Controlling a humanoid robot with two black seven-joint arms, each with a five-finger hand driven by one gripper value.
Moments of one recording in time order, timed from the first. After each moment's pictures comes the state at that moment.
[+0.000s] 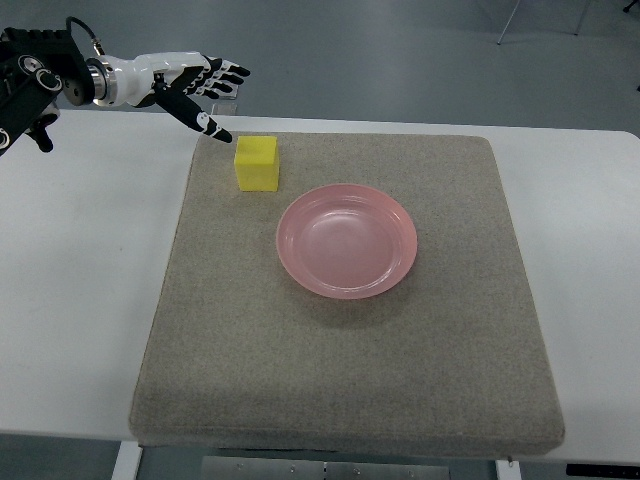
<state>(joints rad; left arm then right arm) -1.16 0.41 -0.63 -0.61 1.29 -0.61 -0.12 0.01 0.00 -0.10 0.15 -0.10 0.00 -0.03</state>
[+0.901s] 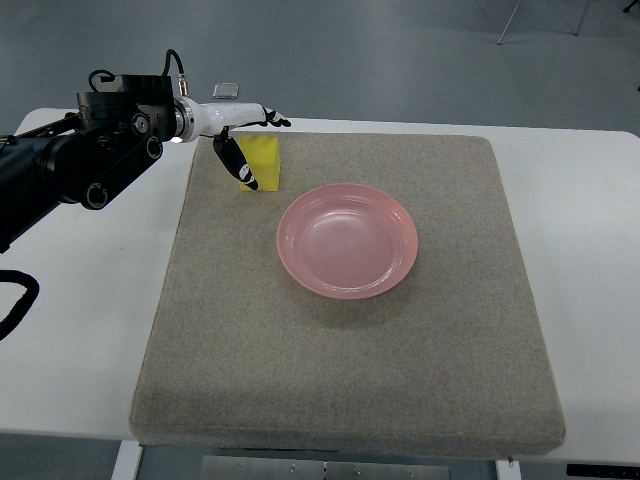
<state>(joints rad) -1.13 0.23 -0.47 -0.62 1.62 -0.35 -0.11 0.01 0.00 -0.10 0.15 -0.10 0.00 -0.03</state>
